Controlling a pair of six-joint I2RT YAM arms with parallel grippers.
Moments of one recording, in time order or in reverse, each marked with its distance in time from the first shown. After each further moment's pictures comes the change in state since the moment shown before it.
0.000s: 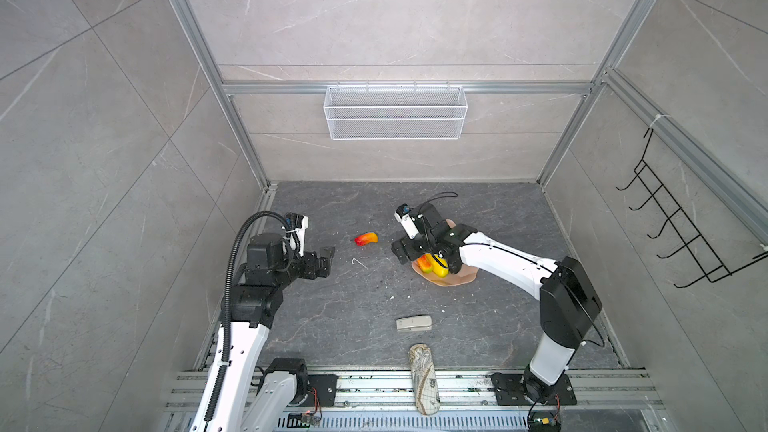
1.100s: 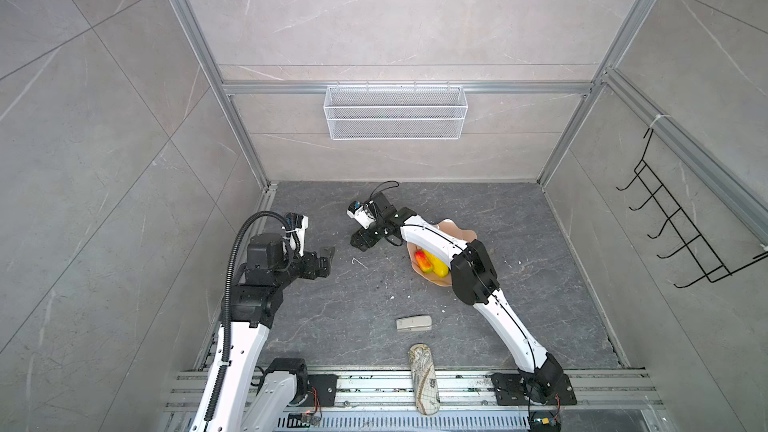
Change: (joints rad) left arm 0.000 0.000 0.000 0.000 -0.003 0.000; right arm 0.011 0.793 0.930 -0.221 -0.258 -0.145
